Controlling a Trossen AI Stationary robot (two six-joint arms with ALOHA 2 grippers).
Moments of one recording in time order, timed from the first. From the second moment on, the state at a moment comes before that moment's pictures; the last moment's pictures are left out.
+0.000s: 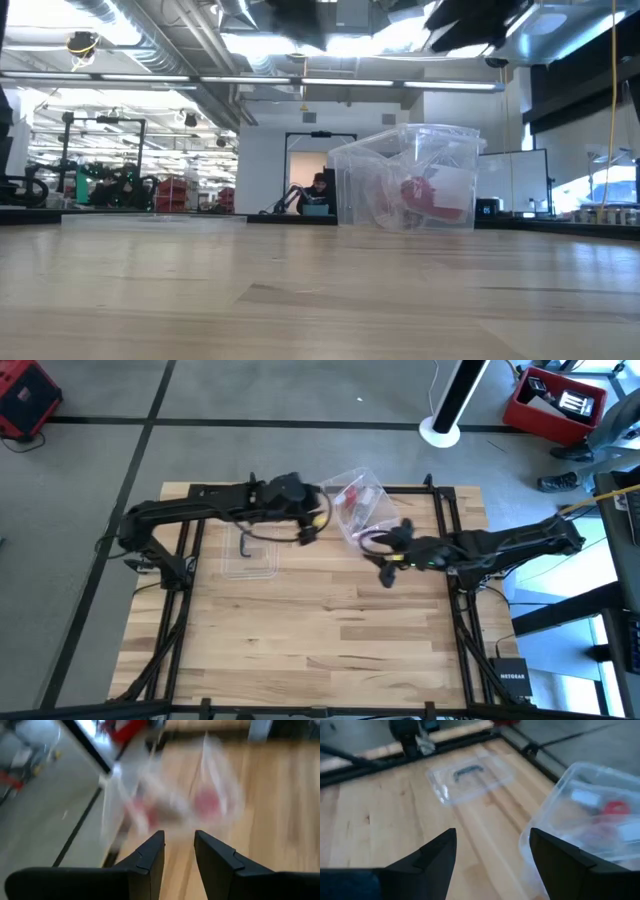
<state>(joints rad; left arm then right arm) 0.19 1.59 1.61 -0.63 -0.30 0.14 0.19 1.05 0.94 -0.46 0.50 0.38</state>
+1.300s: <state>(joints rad) 0.29 1.26 0.66 -0.66 -0.34 -0.19 -0.32 1.47 1.10 -0.83 -0.06 -0.21</state>
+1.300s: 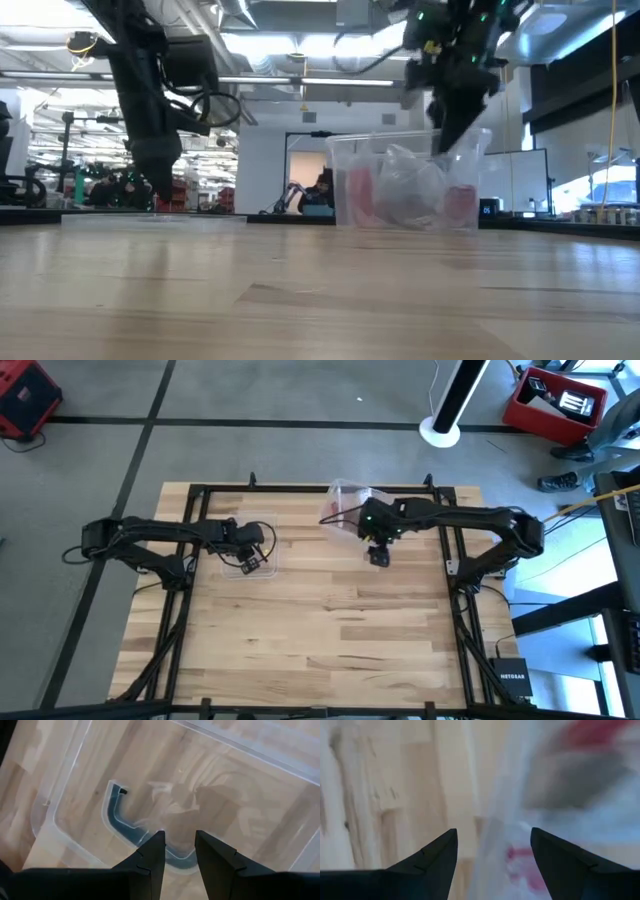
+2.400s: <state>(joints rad) -0.33 1.28 0.60 -0.38 -0.15 -0.50 0.18 1.71 1.05 -0.23 -0.07 0.19</state>
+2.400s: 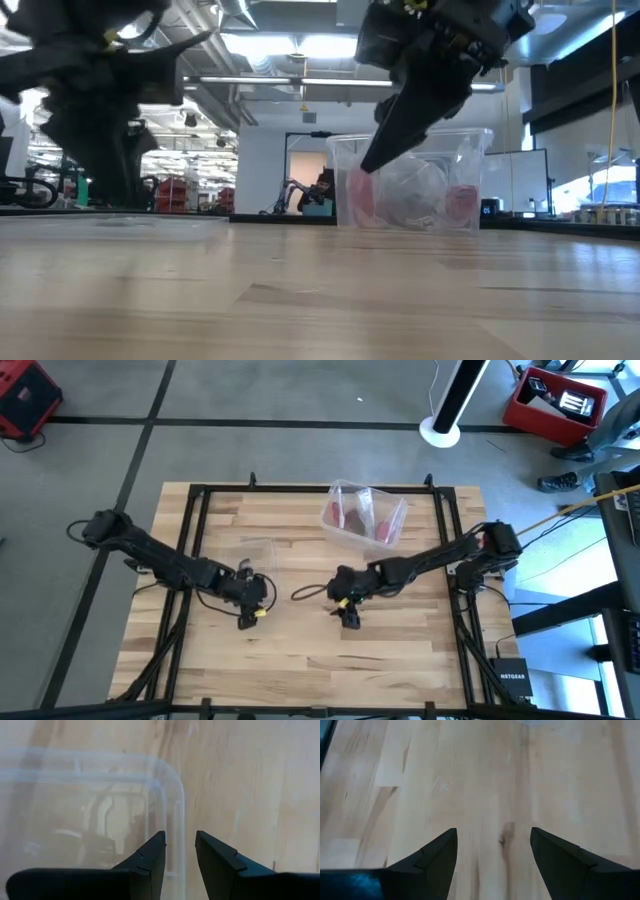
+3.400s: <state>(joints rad) -0.38 1.44 0.61 -0.34 -0.17 -0.46 0.21 1.88 1.06 -0.06 0.04 0.26</state>
